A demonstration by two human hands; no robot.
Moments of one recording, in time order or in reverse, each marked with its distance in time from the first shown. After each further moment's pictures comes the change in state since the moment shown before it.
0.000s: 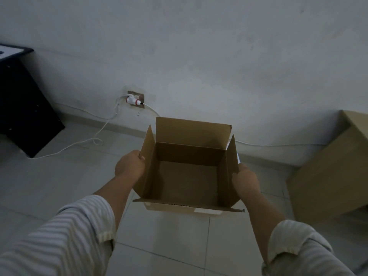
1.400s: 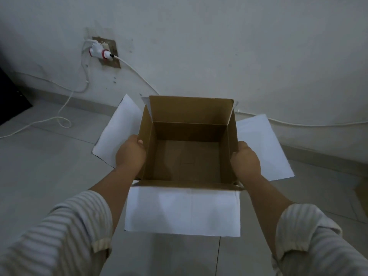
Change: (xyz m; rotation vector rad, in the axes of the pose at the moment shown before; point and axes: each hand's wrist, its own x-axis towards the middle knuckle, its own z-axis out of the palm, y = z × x) left_hand 0.211 -0.020 0.438 -0.107 0.279 -0.074; right_hand 0.361 0.159 0.317 0.096 0.134 -0.219
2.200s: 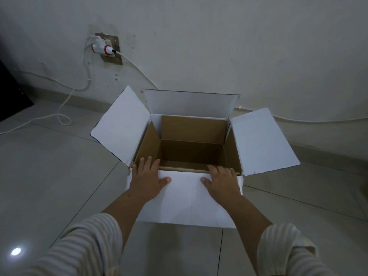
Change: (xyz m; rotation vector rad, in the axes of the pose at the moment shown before) left_hand -0.076 -0.055 0.082 0.350 -0.314 0.329; right_hand -0.063 0.038 0.096 -0.304 -0.230 -0.341
